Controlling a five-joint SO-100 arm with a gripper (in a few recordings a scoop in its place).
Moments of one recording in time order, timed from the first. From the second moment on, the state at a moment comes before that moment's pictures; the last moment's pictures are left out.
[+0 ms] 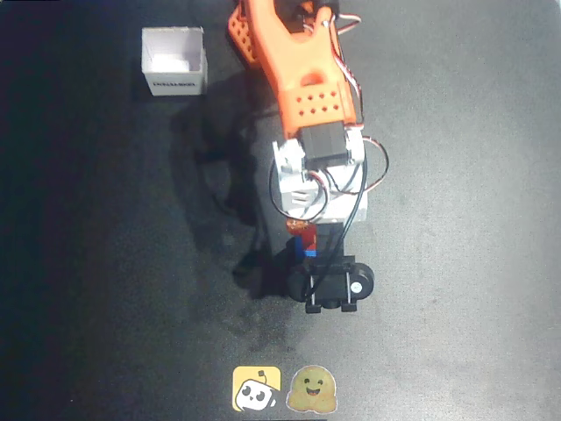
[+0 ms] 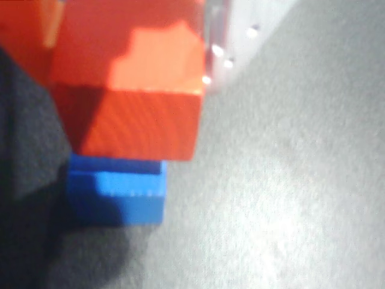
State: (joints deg) arm -10.3 83.7 85.0 79.1 100.0
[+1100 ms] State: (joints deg) arm -8.8 83.3 92.5 70.6 99.8
